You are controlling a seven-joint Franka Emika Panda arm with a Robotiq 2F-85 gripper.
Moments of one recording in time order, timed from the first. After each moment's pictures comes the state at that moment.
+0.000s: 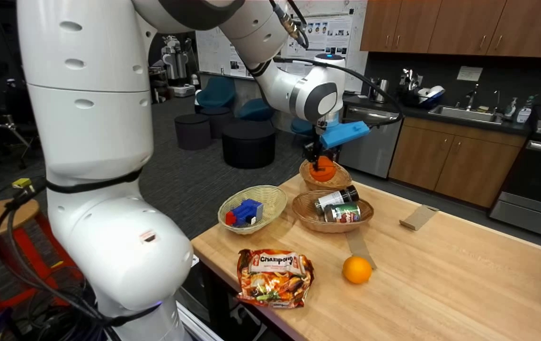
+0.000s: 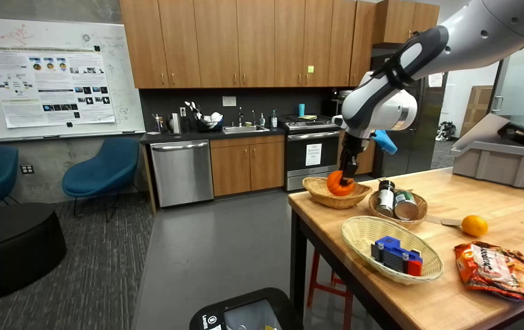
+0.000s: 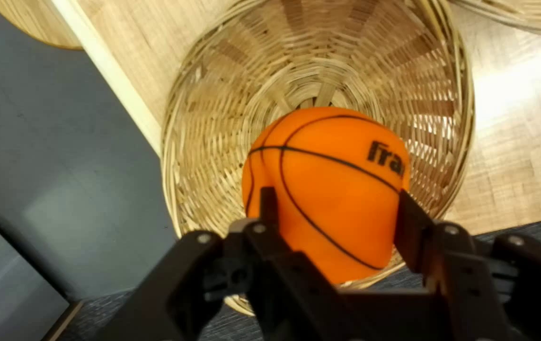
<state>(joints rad) -0.07 0.12 -0.06 -2.13 0.11 2.54 -1.18</state>
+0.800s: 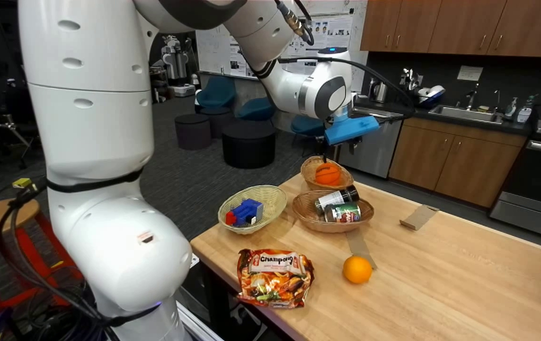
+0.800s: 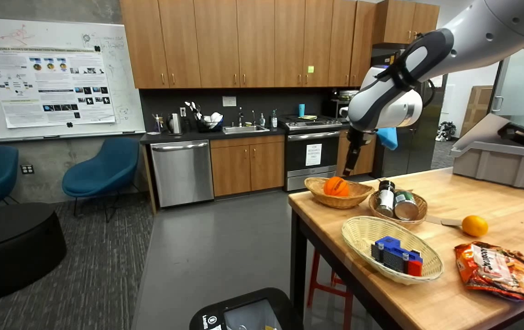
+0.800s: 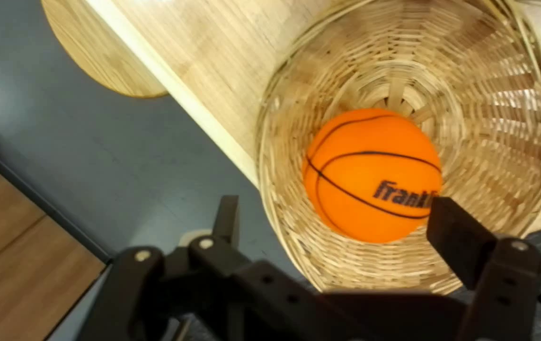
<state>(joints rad) -0.09 0.13 -0.08 -2.11 -0.01 2.63 -0.89</state>
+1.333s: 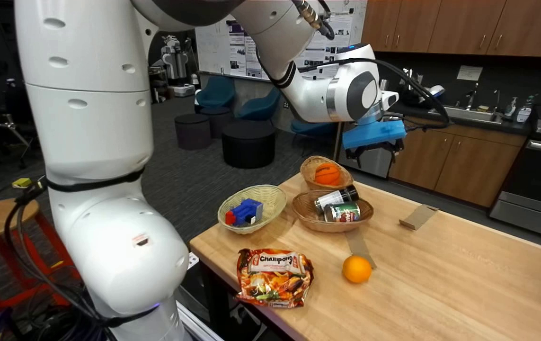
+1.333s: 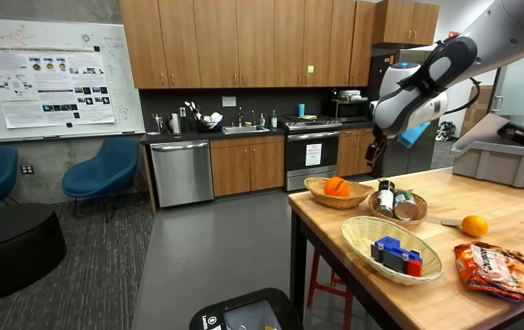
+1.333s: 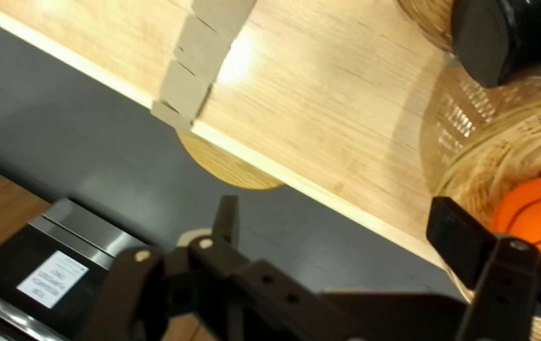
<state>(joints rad) -0.15 0.11 -0.20 -2.10 -0.29 2.65 -0.37</state>
